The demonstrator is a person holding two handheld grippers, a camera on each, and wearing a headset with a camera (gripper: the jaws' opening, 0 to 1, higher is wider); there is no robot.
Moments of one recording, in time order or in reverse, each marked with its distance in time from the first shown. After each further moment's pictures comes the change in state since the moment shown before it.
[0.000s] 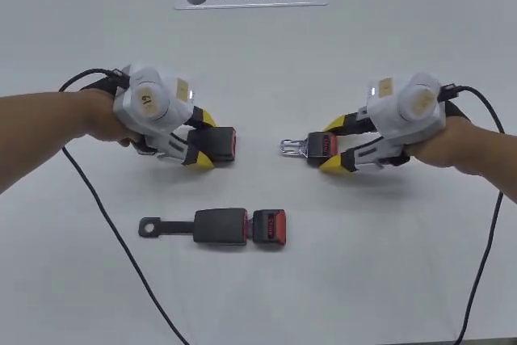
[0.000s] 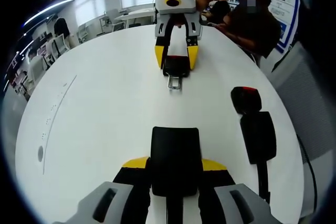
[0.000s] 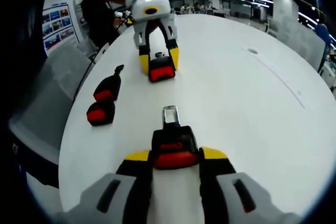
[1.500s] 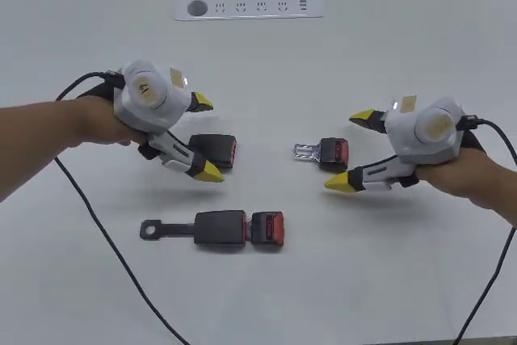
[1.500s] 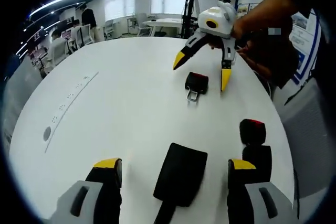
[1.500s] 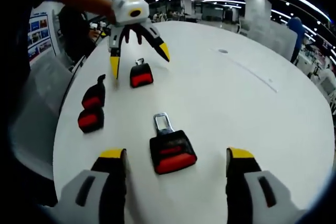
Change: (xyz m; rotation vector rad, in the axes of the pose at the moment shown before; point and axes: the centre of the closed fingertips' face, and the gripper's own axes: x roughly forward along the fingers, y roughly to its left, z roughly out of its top) left arm -0.015 0.012 0.021 -0.232 -0.136 0.118; right arm -0.022 -0.011 -0.007 0.130 -0.085 -0.236
